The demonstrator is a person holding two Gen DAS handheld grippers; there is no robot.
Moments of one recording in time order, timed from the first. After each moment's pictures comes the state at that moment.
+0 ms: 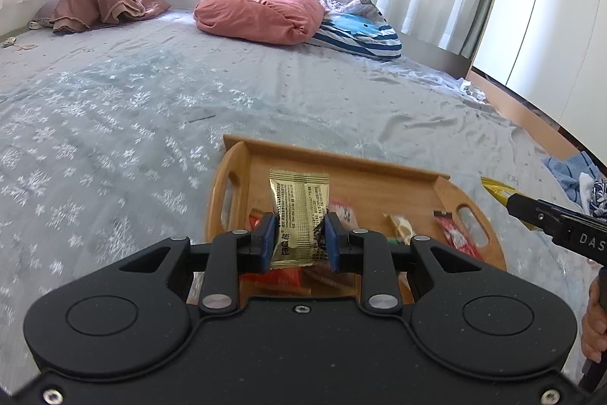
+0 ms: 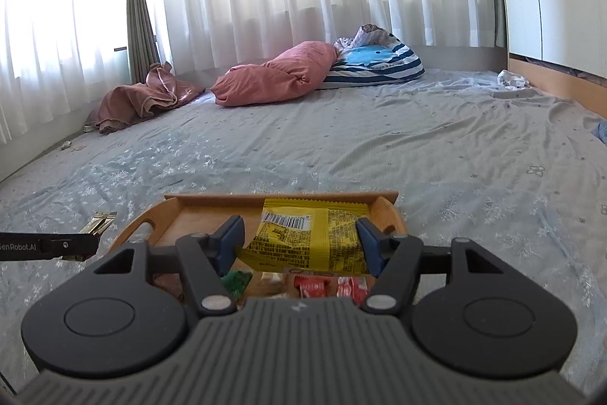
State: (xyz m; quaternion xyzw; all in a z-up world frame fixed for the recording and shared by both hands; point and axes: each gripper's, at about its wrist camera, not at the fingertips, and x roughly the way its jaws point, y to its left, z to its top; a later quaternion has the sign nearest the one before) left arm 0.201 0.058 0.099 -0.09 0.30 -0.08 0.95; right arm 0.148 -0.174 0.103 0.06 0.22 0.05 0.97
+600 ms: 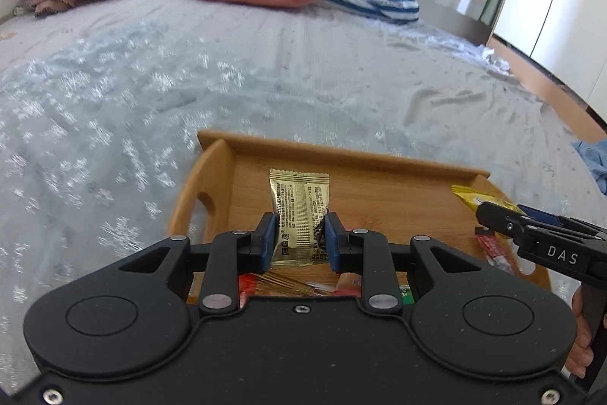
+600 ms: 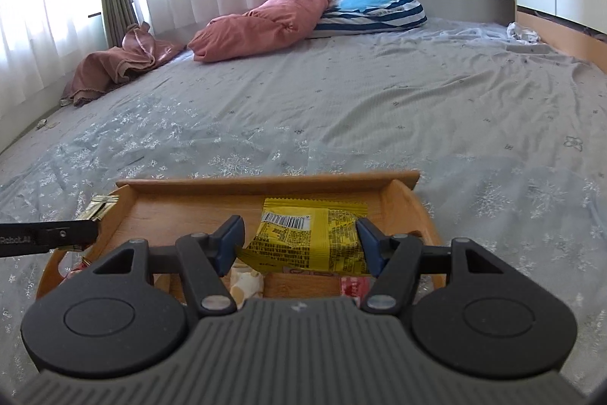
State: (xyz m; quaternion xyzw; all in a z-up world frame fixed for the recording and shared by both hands) left arm 0.319 0.028 0.059 -0.07 0.37 -0.07 0.92; right arm 0.264 -0.170 0.054 0.07 0.30 0.04 0.95
